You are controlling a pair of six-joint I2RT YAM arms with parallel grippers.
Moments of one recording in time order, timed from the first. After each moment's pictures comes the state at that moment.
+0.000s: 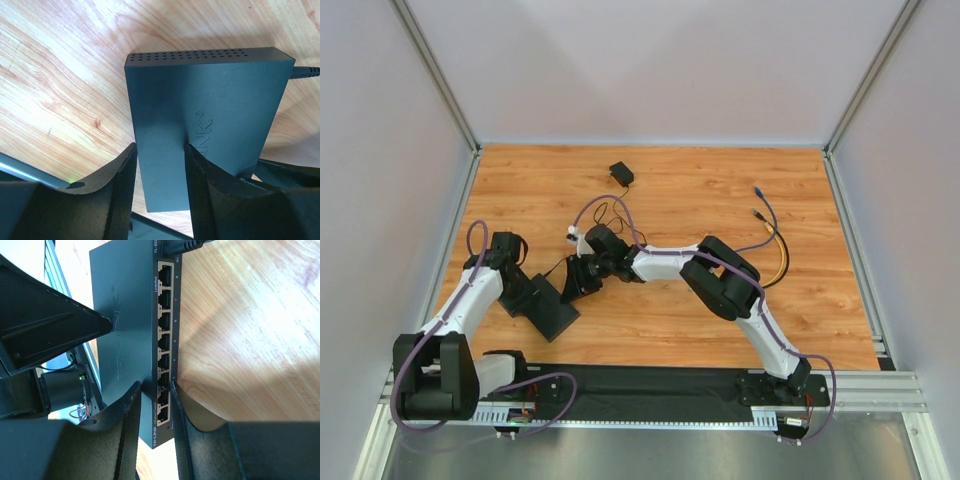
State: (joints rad) left arm 0.00 1.17 0.64 -0.81 -0.13 -0.77; right arm 0.96 2.29 1.51 0.12 -0.62 0.72
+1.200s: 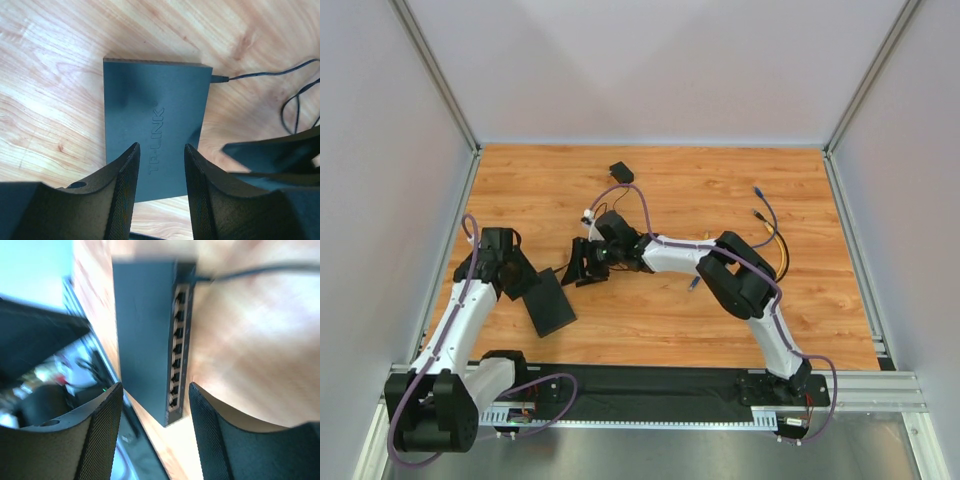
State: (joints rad) left arm -0.01 0.99 0.68 -0.73 -0.04 -0.68; right arm 0.92 2.19 1.47 0.06 -0.55 0.83
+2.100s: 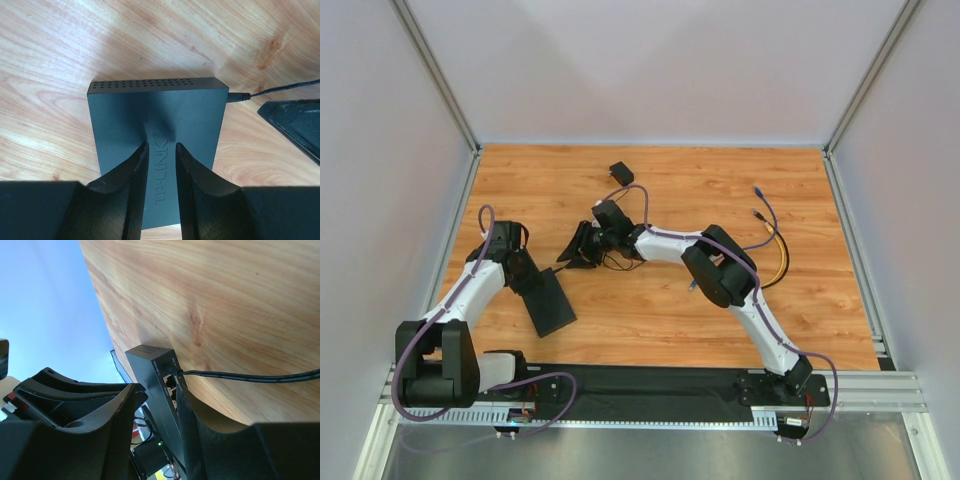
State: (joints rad) left arm -0.01 1.23 0.68 -0.60 -0.02 -0.59; right arm 0.84 2.39 1.70 0.09 -0.51 1.27
